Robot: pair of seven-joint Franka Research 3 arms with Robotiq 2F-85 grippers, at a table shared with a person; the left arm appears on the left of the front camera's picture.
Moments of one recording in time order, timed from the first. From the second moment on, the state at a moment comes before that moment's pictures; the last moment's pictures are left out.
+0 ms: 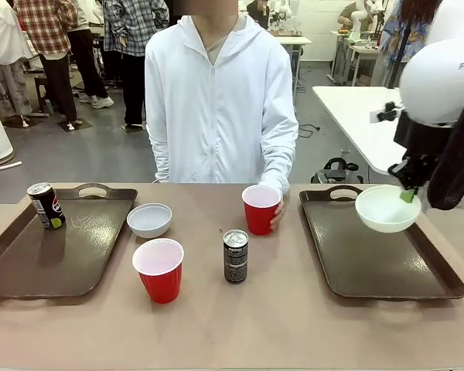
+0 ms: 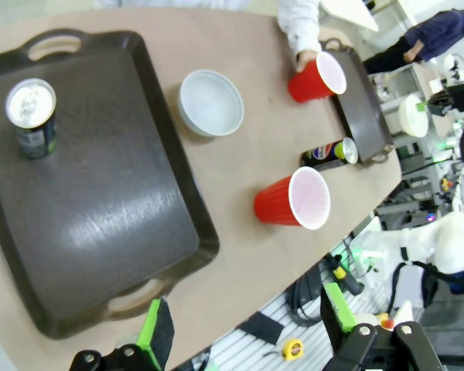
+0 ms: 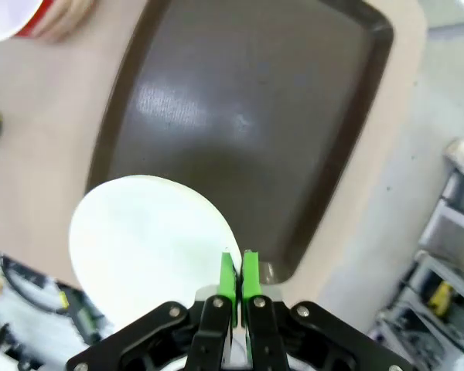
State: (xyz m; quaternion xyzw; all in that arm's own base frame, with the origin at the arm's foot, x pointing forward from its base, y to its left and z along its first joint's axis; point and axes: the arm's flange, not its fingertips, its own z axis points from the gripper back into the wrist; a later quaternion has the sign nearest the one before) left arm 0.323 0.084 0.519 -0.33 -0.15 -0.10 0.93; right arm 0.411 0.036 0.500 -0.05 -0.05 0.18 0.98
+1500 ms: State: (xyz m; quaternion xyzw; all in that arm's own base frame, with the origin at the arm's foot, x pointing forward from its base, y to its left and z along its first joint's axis) left arm 0.323 0.084 0.519 -0.33 -0.15 -0.10 0.92; right arm 0.309 0.045 0.480 -0.08 -0.05 0.29 0.95
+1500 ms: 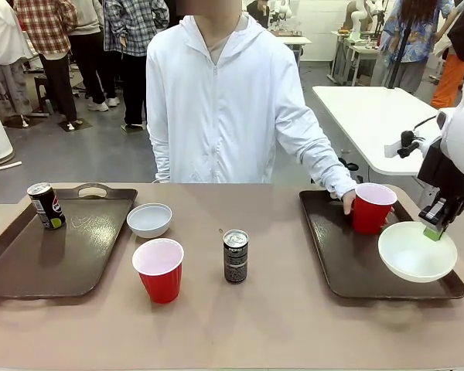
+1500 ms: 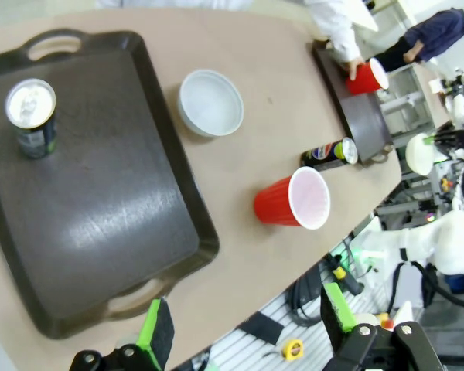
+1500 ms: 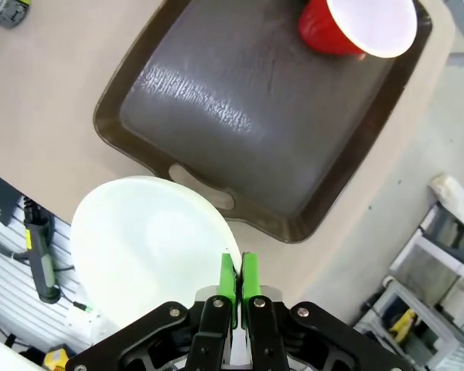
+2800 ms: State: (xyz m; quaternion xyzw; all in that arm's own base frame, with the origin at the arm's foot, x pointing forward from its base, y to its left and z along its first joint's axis) left arm 0.323 0.084 0.519 -0.33 -0.15 -0.10 0.92; right arm 0.439 0.010 0.384 0.03 -0.03 0.17 0.98
